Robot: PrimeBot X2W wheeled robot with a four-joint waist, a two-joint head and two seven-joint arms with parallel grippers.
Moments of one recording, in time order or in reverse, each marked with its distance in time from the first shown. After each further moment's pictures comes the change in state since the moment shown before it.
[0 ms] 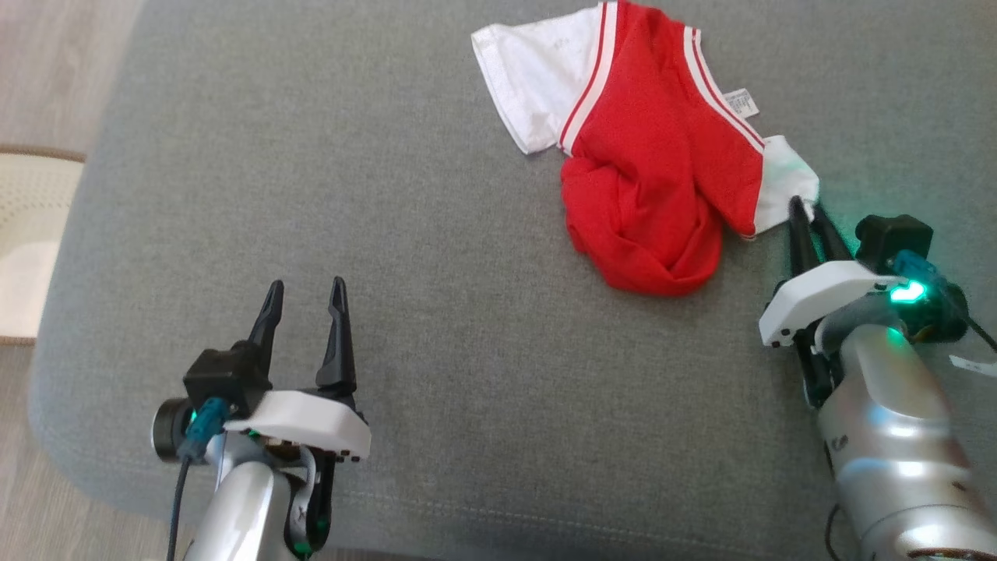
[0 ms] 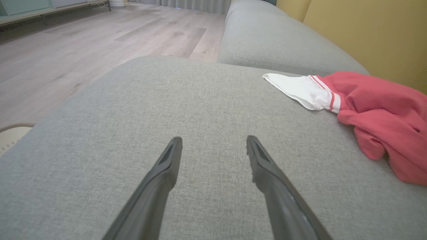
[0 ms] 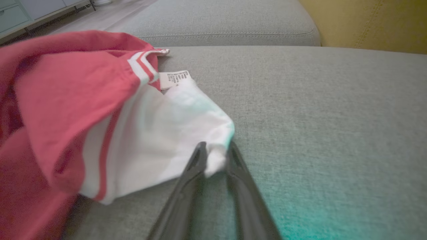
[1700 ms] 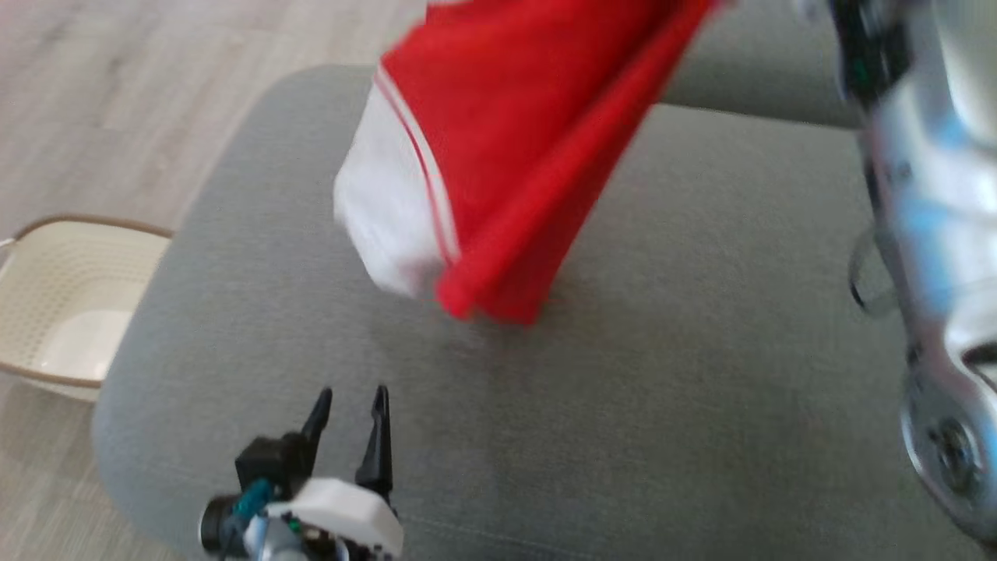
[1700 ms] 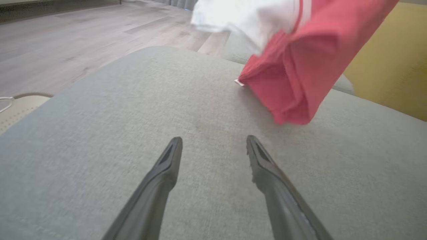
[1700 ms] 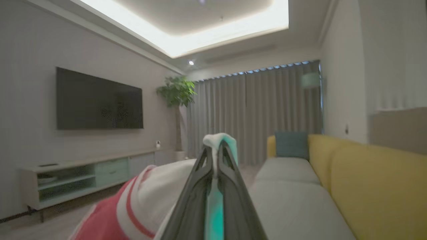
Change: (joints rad) left arm 0.149 0.015 -0.124 0.050 -0.096 0.027 0.000; right arm -0.528 -0.046 0.253 -0.026 0.283 0.000 0.006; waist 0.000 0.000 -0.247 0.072
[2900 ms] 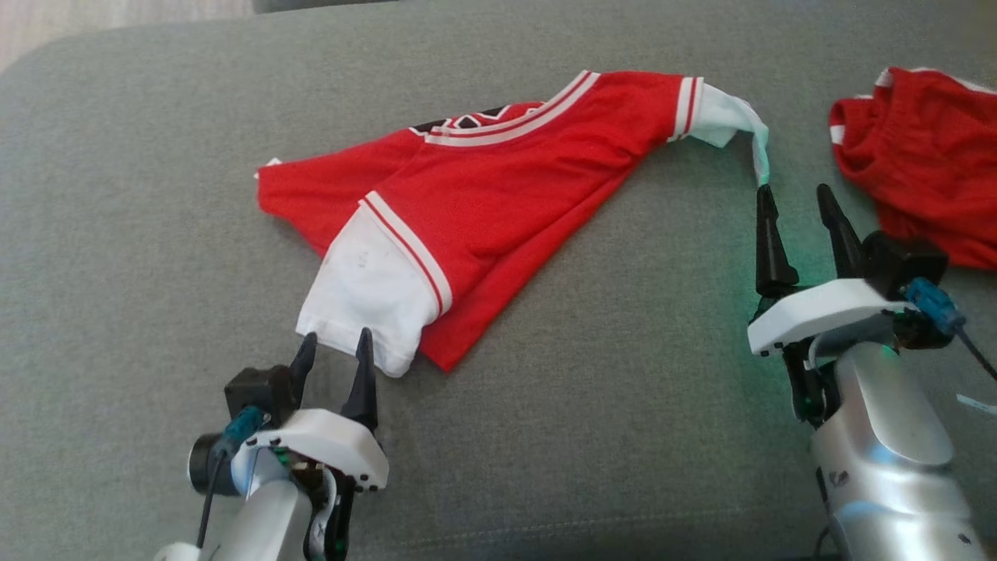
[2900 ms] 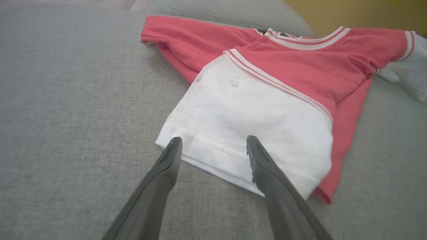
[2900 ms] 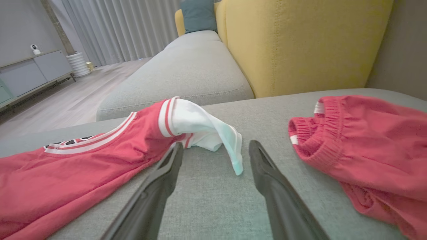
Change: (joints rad) left arm -0.198 -0.004 0.025 0.185 -0.017 -0.028 0.000; right arm 0.690 0.041 -0.060 -0.293 -0.001 0.000 0.002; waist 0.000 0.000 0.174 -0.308
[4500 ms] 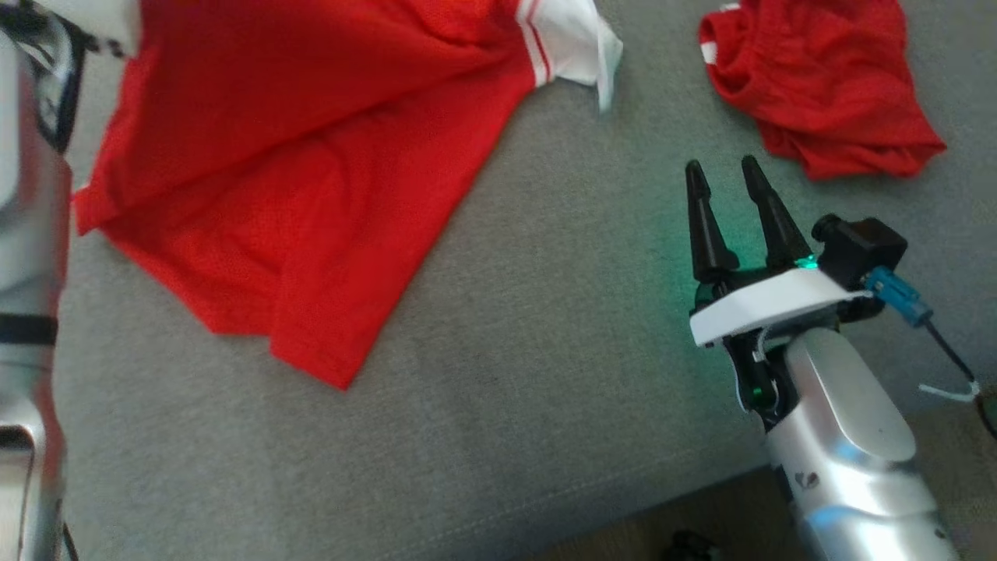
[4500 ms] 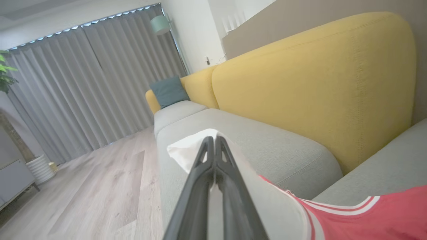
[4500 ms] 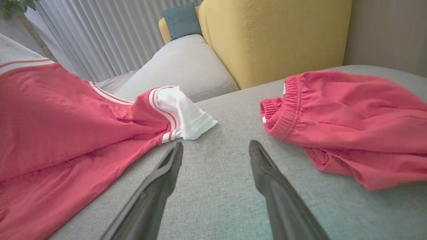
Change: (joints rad) left arm -0.885 0.279 0.046 0.228 0.349 -0.141 -0.001; right arm 0.016 0.004 0.228 -0.148 0.232 0.000 0.000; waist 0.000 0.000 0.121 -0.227
